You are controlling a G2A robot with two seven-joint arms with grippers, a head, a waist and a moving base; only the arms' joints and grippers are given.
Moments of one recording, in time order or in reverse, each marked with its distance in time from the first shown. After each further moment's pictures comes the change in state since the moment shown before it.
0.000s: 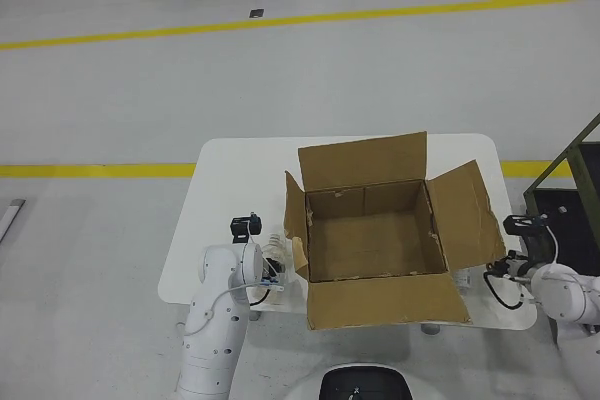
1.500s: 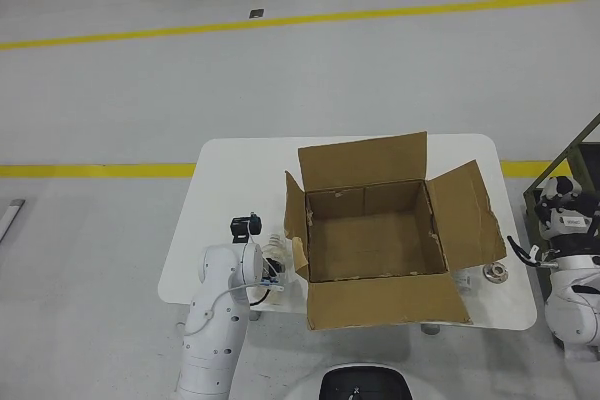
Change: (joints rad) left arm 0.000 0.000 0.000 0.000 0.000 0.000 0.000; right arm -0.122 -0.015 0.035 -0.140 0.034 -0.029 -1.063
